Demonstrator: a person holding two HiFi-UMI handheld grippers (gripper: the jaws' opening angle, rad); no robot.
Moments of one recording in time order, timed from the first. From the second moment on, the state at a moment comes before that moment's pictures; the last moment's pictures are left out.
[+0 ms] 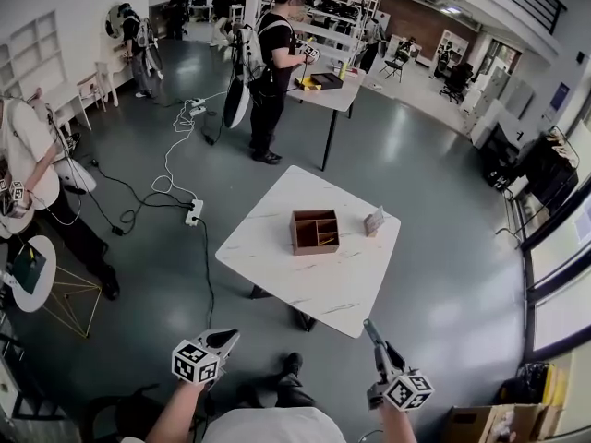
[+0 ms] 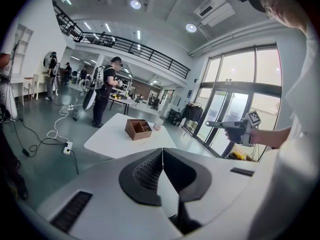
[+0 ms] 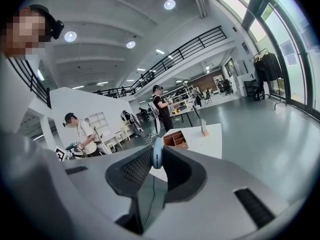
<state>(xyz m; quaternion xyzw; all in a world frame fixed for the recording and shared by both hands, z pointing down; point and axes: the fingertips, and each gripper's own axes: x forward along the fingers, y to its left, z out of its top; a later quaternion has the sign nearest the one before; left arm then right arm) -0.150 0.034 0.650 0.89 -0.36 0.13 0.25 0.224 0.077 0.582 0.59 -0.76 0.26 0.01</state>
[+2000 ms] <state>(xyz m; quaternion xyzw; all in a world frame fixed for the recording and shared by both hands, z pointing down) -0.016 -0.161 0.668 0.85 -0.43 0.17 0.26 0.307 -0.180 0.642 0.48 -0.83 0.28 0.06</state>
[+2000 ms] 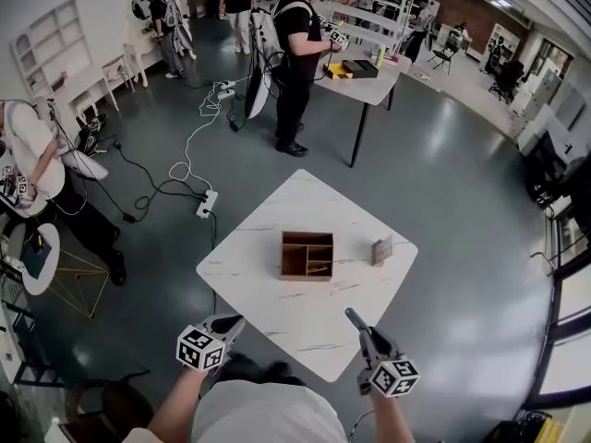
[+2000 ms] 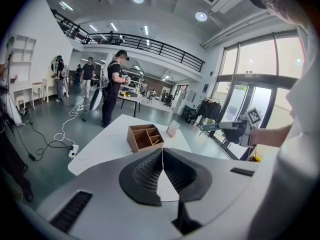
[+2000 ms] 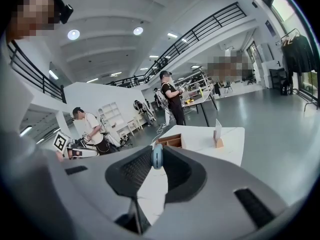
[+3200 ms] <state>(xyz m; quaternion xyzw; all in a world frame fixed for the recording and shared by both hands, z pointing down) -0.040 -0.309 0.702 0.88 -0.32 0.19 0.28 0.257 -0.287 0.666 0.52 -0.79 0.30 0.14</state>
